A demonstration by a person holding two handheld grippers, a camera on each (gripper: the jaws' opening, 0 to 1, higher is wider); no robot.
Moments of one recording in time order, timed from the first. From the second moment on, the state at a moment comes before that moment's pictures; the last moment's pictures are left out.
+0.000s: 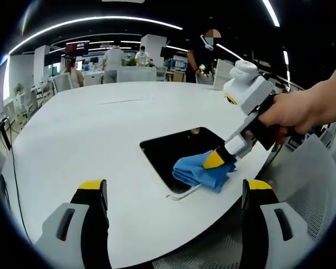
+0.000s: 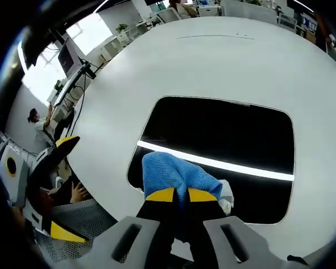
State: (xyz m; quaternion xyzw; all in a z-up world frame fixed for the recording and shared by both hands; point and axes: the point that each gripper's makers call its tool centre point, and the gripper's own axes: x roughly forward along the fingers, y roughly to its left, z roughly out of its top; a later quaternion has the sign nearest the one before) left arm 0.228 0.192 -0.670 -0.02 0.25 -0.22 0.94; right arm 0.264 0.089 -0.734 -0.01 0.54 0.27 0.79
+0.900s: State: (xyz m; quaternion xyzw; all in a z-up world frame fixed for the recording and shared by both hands) left arm 0.226 0.190 -0.672 -0.02 0.25 -0.22 0.94; right arm 0.262 0.074 -0.735 -0.01 0.55 0.28 0.79
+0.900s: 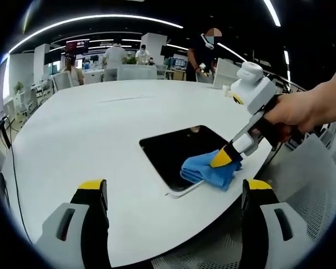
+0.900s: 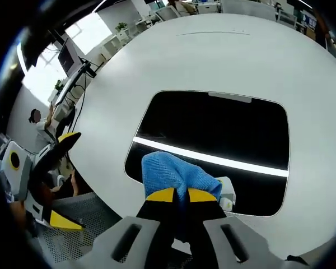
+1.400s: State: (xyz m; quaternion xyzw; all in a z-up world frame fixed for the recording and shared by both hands) left arm 0.225 0.190 -0.674 -0.02 0.26 -0.22 0.94; right arm 0.268 0.058 -0.736 -0.03 0.55 0.27 0.79
